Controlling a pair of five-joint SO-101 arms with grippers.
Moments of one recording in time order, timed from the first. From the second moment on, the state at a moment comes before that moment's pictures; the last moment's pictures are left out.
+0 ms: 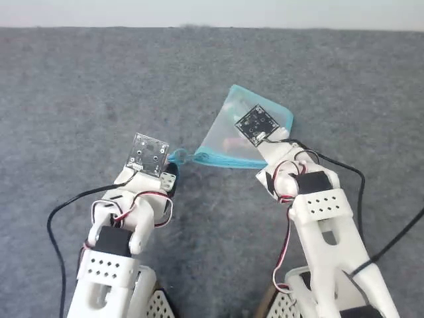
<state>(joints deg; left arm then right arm) 3.7 -72.0 80.0 42.9 -4.6 -13.5 -34.1 52.7 47.7 29.9</state>
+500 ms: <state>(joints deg) 4.0 -72.0 80.1 42.0 -4.6 -12.7 -33.1 49.0 57.8 25.2</state>
